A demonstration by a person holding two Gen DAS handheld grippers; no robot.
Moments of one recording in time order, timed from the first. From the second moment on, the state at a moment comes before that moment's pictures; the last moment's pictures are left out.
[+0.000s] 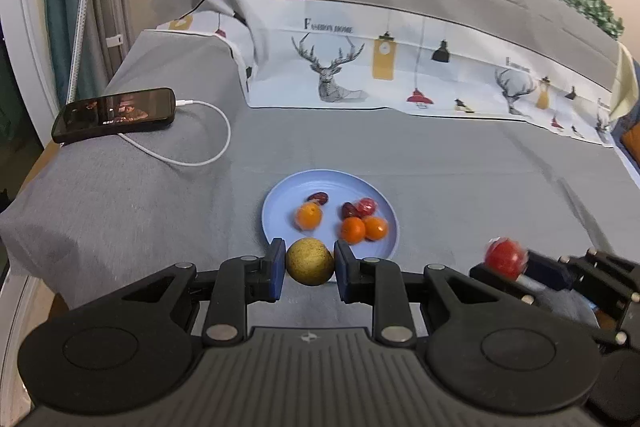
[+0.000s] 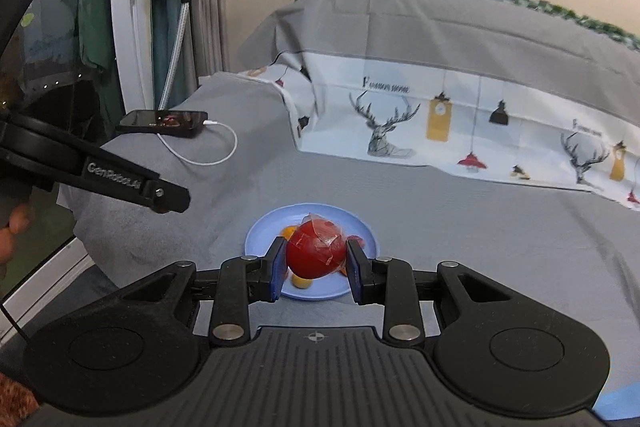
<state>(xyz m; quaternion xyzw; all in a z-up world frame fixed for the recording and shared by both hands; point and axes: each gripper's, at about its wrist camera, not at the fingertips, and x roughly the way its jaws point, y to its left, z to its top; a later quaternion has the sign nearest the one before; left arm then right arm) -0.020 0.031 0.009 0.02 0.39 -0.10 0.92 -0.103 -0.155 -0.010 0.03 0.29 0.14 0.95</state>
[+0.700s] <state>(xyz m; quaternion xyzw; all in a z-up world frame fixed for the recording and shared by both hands) 0.144 -0.004 -0.074 0.05 0.47 -0.07 0.88 0.055 -0.130 -0.089 0.04 0.36 0.13 0.92</state>
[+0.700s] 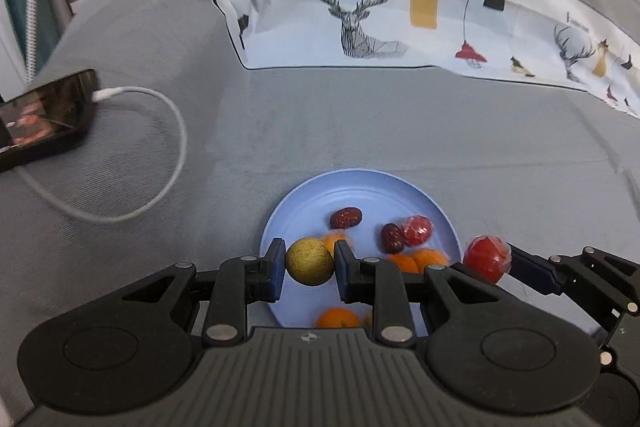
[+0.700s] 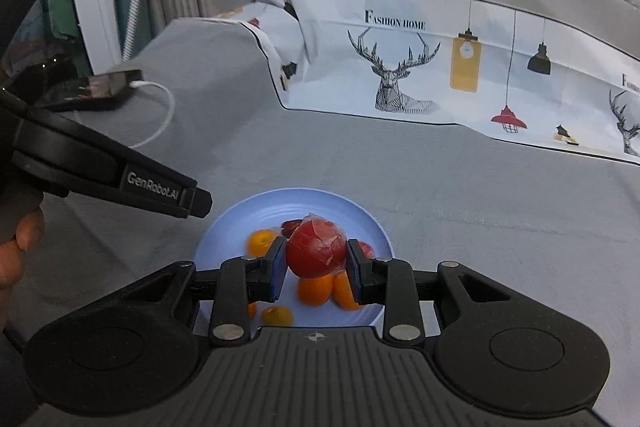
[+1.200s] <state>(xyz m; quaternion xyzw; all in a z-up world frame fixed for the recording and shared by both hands) 0.199 -0.011 -0.128 0.07 0.50 -0.06 0.86 0.109 -0.128 -0.139 0.02 0.40 0.14 0.91</state>
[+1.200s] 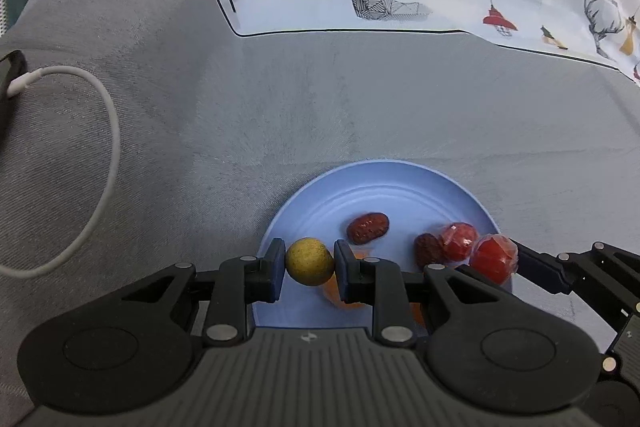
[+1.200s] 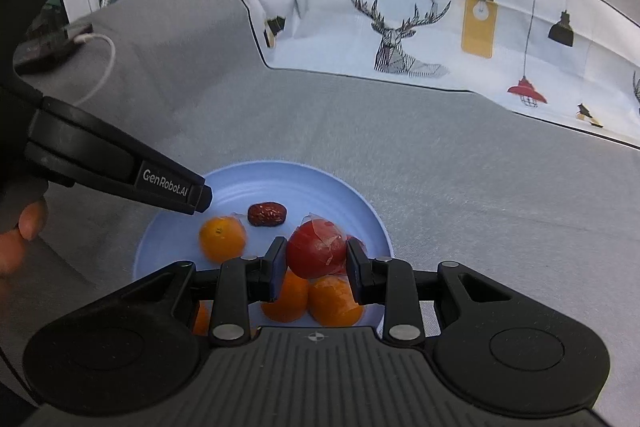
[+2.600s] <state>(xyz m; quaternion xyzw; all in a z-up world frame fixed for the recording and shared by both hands) -0.005 -0.007 -0.034 0.10 0.41 -0.02 0.90 -0.083 -0.154 -0.047 0.01 0.32 0.04 0.95</state>
